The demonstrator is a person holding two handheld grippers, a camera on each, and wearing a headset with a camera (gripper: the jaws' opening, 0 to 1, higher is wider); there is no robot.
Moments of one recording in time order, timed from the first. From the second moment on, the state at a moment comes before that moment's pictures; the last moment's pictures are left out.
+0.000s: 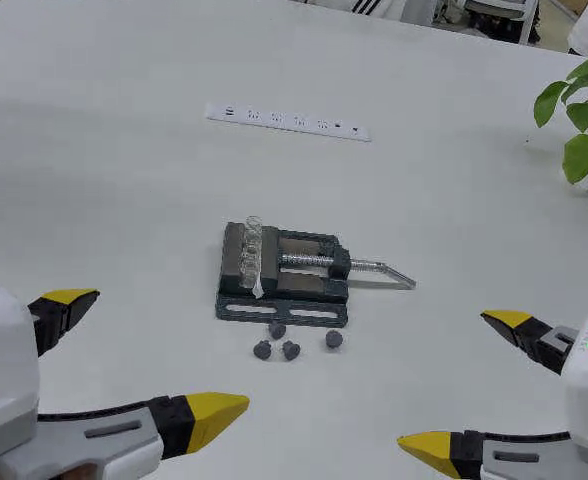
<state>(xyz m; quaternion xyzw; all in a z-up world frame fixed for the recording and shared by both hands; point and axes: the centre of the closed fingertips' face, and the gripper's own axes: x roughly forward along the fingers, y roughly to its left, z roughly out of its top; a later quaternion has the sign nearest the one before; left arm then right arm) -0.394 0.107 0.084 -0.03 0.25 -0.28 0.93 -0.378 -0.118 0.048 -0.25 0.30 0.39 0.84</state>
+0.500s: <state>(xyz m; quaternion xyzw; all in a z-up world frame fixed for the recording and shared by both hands) -0.393 0.120 0.075 -0.02 0.26 -0.29 0.92 -0.370 -0.108 0.046 -0.26 0.31 0.43 0.81</state>
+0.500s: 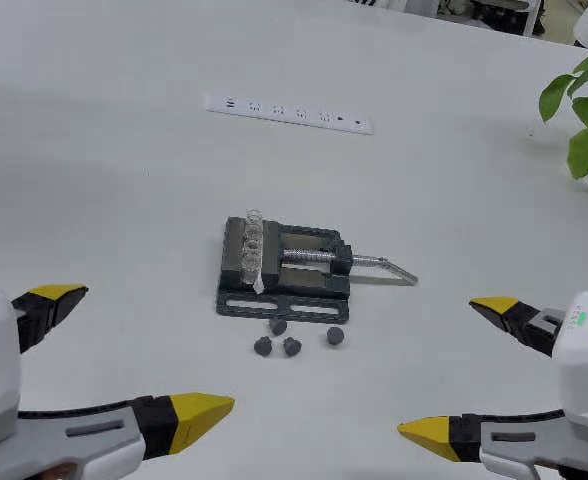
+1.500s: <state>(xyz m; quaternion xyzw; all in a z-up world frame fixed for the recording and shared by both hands) -0.385 0.112 0.068 0.00 0.27 -0.30 0.92 -0.333 -0.051 0.018 -0.39 0.33 0.60 0.62</state>
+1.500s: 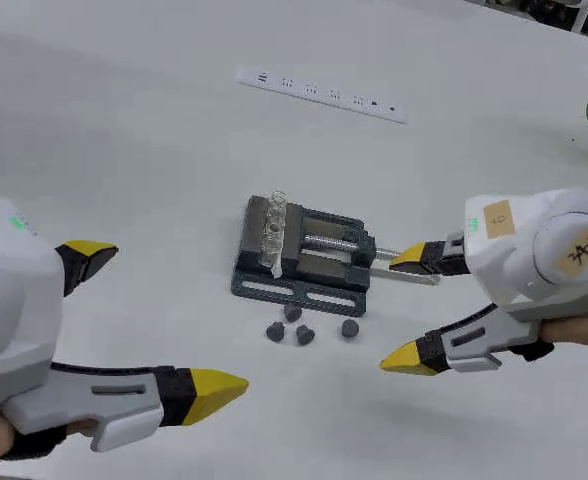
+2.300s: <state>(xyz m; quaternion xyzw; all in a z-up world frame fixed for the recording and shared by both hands) -0.383 0.107 0.062 -0.01 0.27 -0.30 0.91 -0.331 -0.037 -0.021 -0.45 0.36 0.63 0.52</state>
